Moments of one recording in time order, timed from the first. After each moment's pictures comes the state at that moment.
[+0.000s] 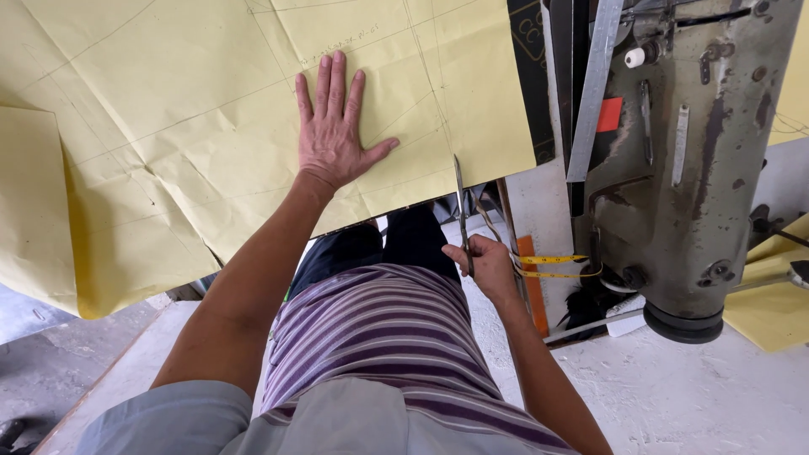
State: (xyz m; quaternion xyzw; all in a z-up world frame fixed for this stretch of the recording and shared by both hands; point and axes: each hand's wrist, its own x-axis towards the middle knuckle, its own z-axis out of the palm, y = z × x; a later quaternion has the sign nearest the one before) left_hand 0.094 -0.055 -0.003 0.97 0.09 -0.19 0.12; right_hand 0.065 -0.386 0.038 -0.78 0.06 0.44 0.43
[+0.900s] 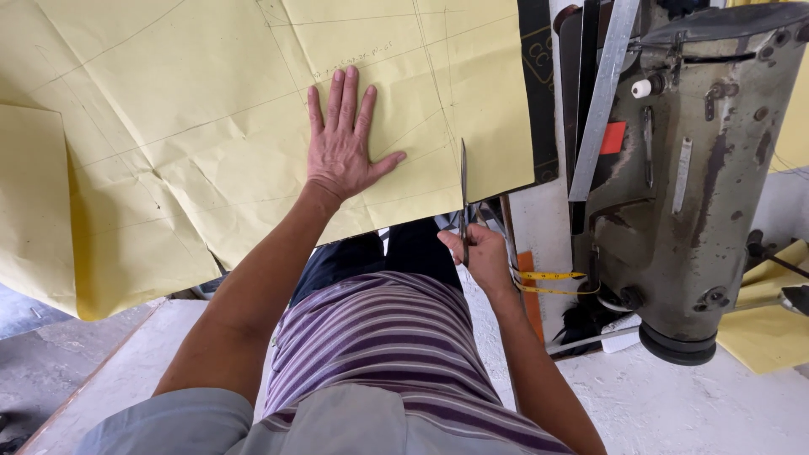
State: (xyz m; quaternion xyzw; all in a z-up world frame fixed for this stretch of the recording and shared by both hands) left_hand 0.092 -0.052 -0.008 0.97 0.08 -0.17 0.12; right_hand 0.100 -0.341 0.046 -0.80 0.07 0.43 0.42
